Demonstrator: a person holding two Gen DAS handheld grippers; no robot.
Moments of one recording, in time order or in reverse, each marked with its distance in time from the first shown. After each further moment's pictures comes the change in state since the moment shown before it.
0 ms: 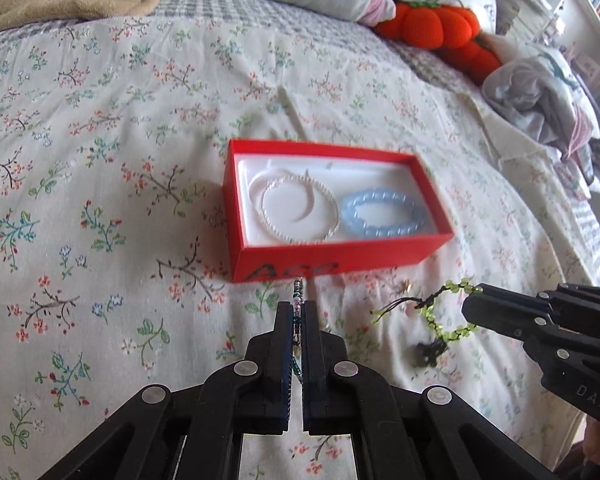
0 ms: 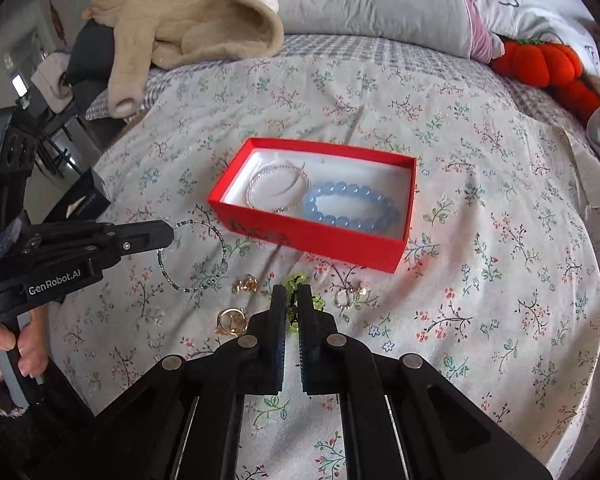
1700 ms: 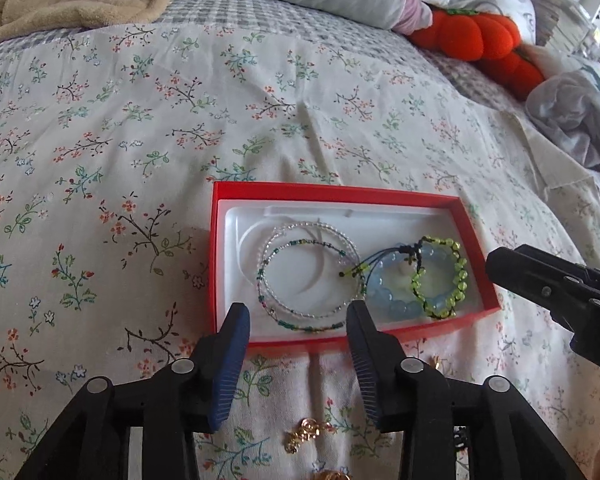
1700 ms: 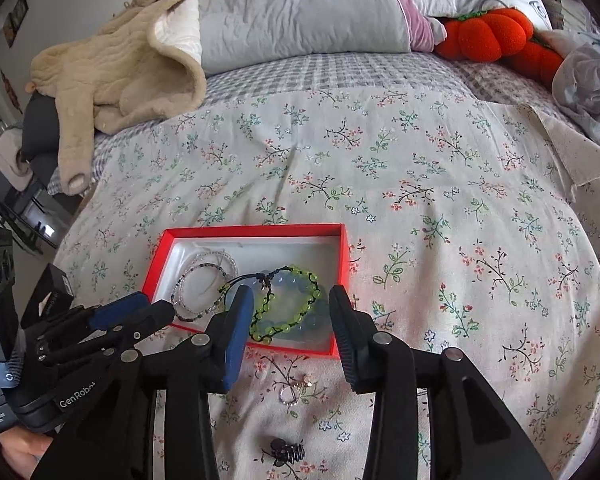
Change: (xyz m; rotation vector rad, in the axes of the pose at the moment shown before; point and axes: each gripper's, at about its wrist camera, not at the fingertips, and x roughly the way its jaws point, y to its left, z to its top) left arm 0.053 -0.016 0.031 -0.030 -0.019 0.119; right arm 0.026 -0.065 0.051 0.202 -0.087 -0.065
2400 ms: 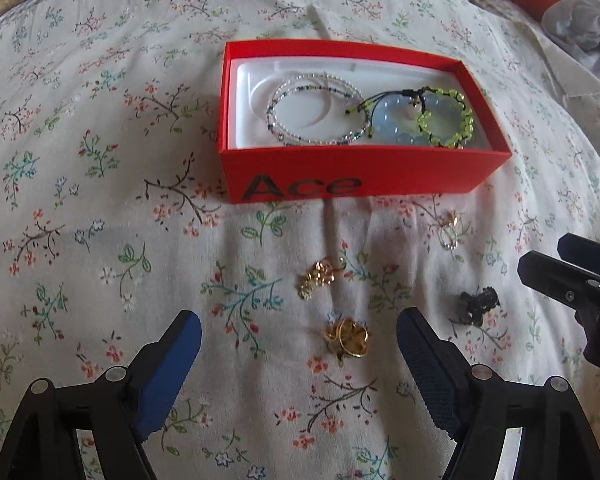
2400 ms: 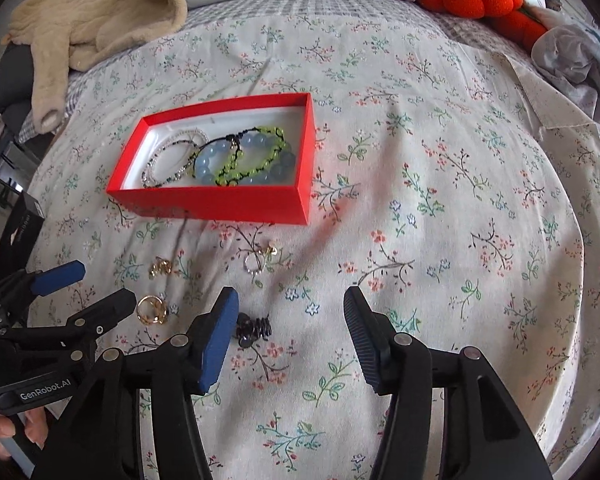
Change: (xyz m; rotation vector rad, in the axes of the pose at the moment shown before) left arm -0.010 -0.007 -0.058 0.037 0.219 0.101; right arm -0.014 -0.002 -0.070 -0.014 0.228 -0.122
